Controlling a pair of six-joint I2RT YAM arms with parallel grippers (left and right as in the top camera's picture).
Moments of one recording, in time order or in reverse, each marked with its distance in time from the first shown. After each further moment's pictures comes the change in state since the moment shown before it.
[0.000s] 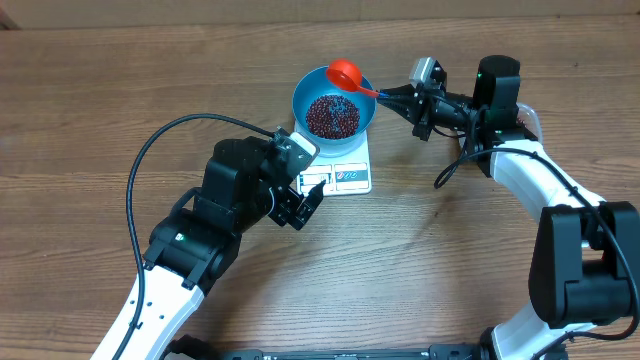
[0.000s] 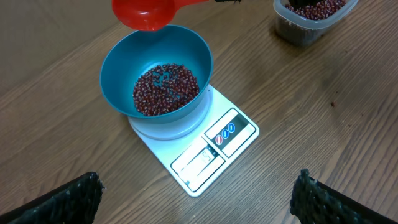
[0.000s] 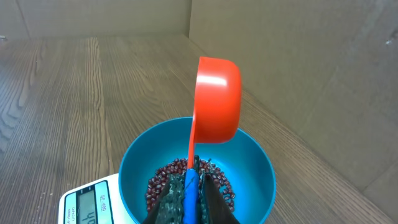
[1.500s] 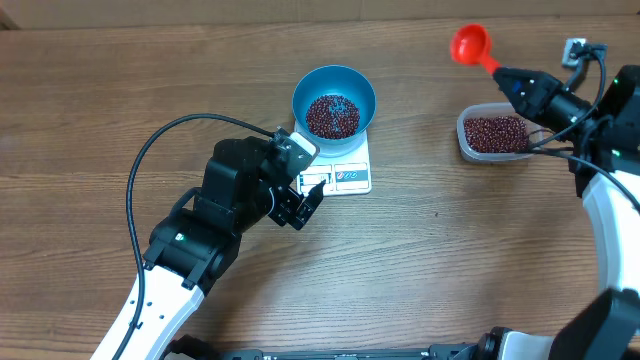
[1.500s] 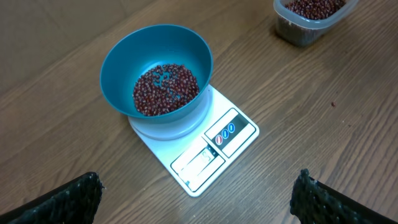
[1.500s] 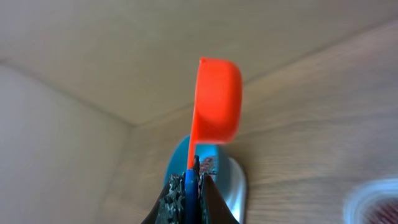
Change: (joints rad) left arm 0.000 0.000 0.000 0.001 0.000 0.000; right arm -0.395 -0.329 -0.001 -0.369 0.121 0.982
